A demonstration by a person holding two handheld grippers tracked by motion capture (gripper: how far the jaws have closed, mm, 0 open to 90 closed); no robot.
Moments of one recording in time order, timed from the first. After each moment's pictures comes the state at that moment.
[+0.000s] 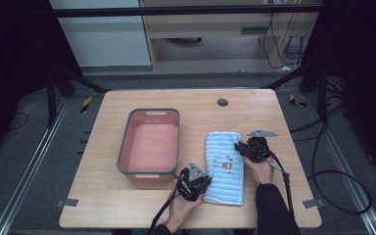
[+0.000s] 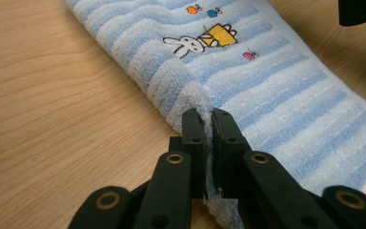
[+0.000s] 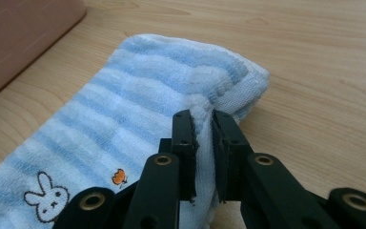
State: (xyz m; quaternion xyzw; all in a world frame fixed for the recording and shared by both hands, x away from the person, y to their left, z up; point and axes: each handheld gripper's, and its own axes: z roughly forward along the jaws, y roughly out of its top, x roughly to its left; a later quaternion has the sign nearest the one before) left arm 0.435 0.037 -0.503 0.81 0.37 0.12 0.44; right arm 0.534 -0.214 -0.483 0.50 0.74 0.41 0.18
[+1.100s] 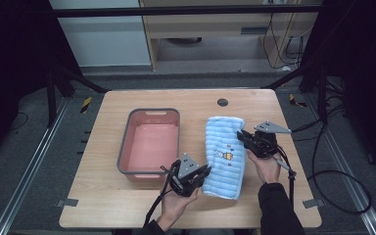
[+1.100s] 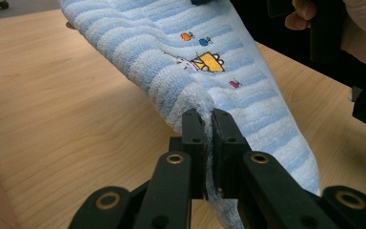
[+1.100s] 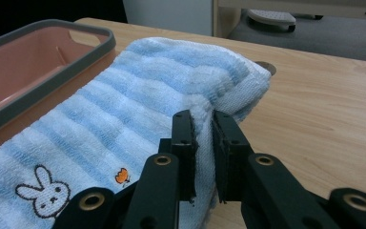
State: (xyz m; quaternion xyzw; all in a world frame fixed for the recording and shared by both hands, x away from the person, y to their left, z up) left arm 0.421 0.054 -0.433 0.78 0.33 0.15 0.50; right arm 0.506 -0.210 -0.415 0.46 0.71 0.47 0.24
